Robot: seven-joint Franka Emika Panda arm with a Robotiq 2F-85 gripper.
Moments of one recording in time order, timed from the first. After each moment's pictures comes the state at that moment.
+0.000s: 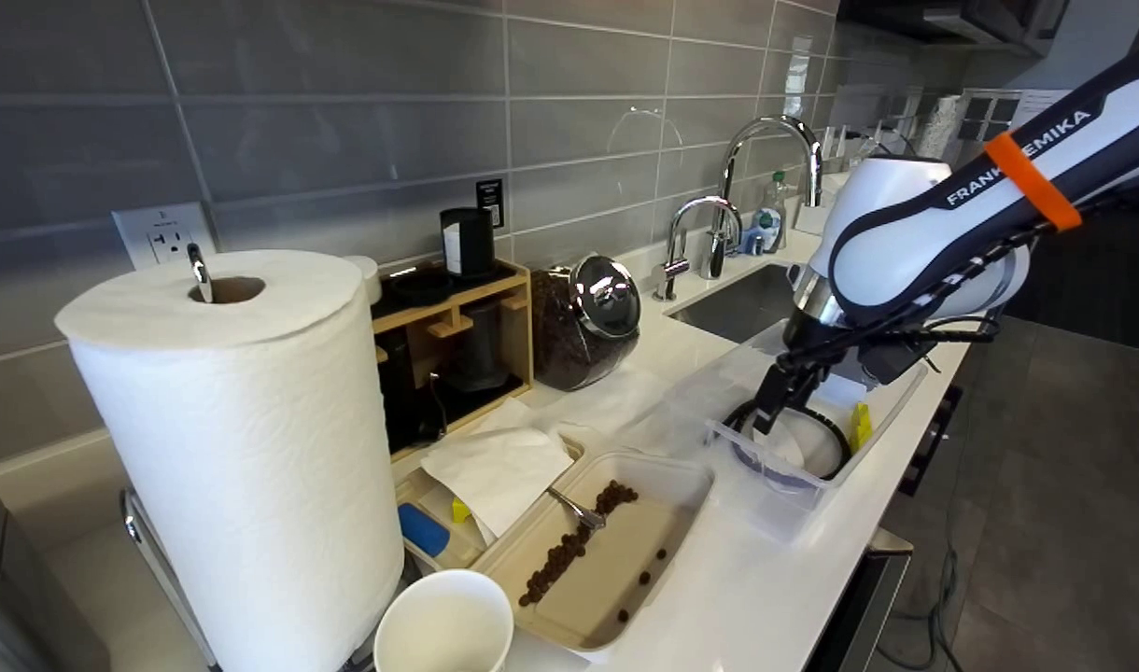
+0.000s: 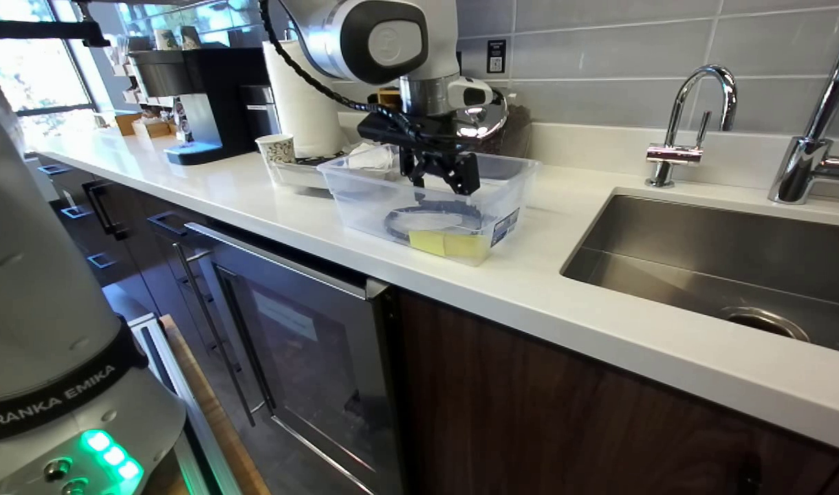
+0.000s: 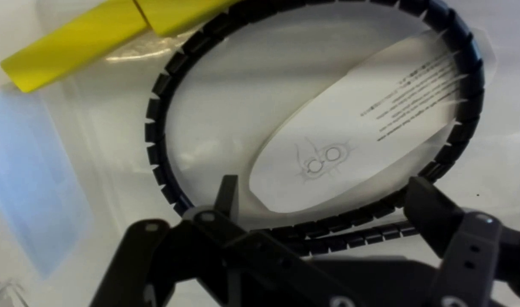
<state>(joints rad) -0.02 0.02 -0.04 -2.47 0.13 2.63 -0.27</state>
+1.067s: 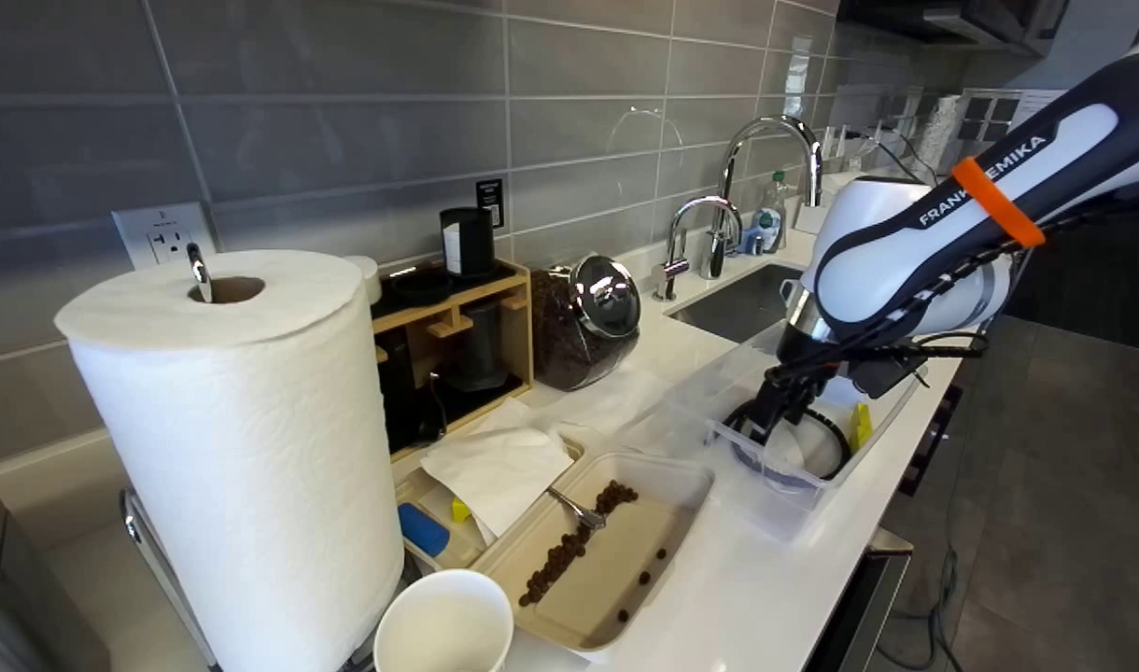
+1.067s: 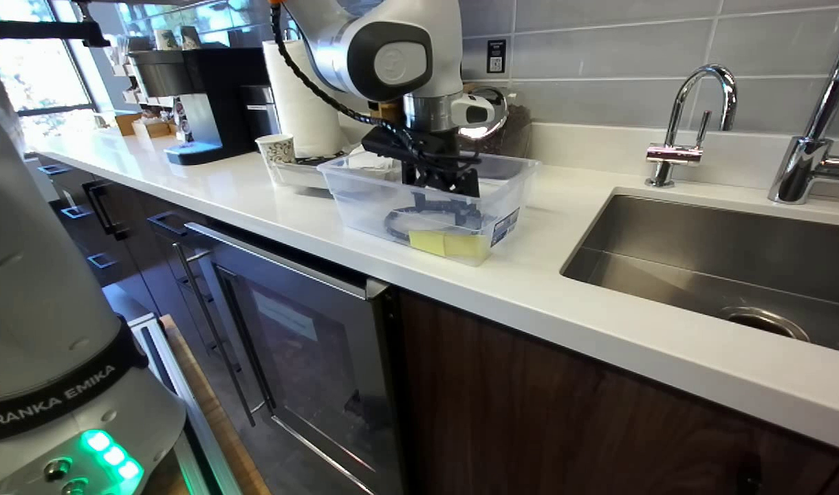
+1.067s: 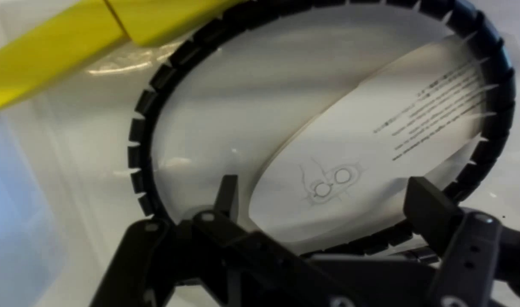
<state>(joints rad) -0.02 0.08 -0.03 -2.46 0.16 2.65 -0.28</state>
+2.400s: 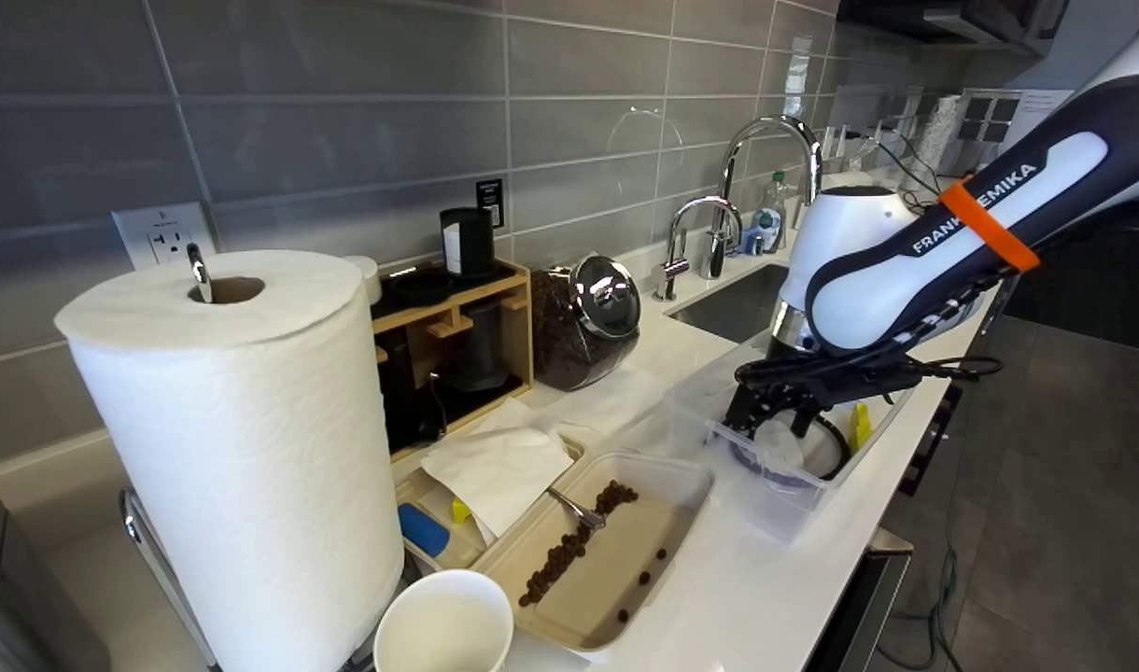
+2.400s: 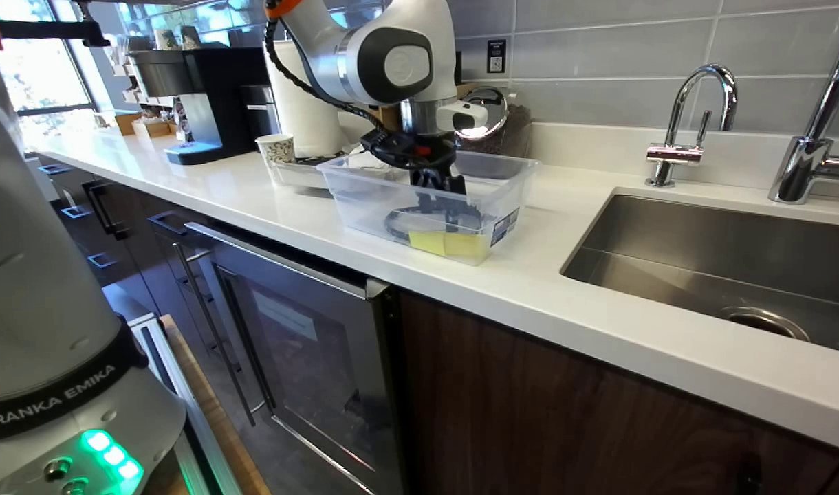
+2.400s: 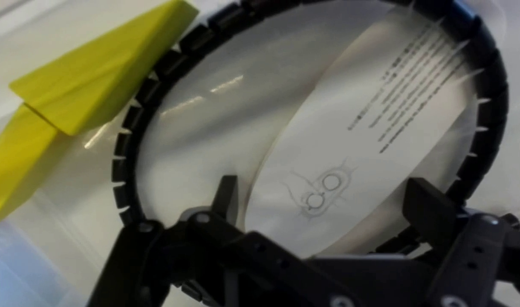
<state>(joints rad) -0.01 0.12 -0.02 -2.43 -0.01 2.62 0.22</state>
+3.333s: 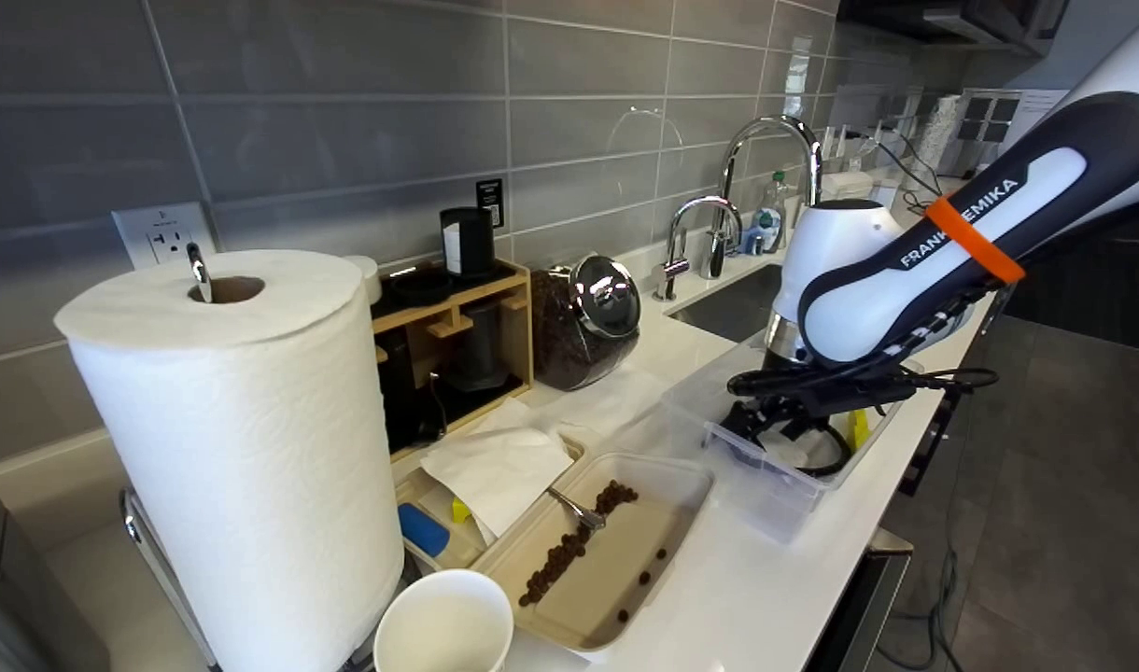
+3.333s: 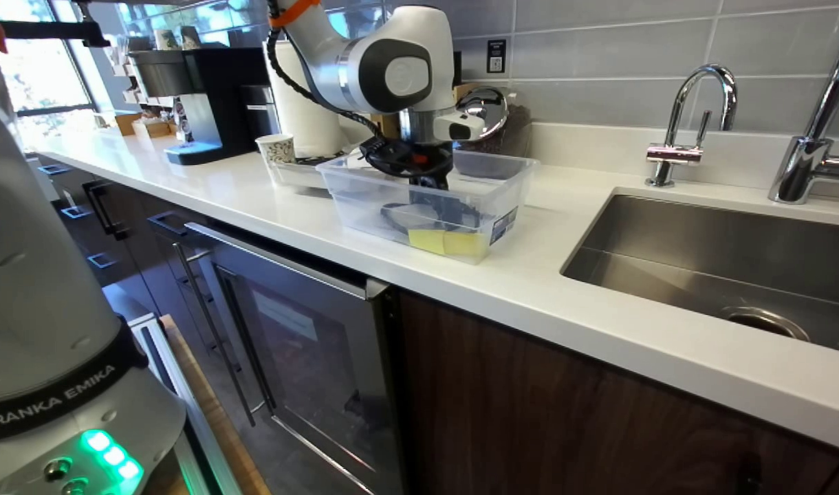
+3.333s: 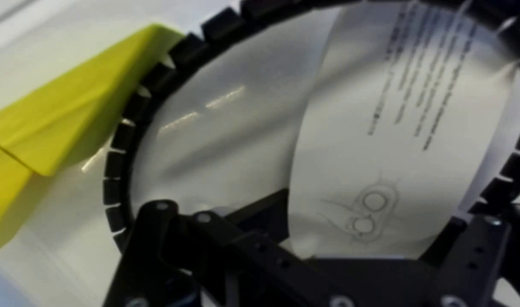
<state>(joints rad) 0.00 0.16 -0.03 -2.42 -0.01 2.62 0.26</state>
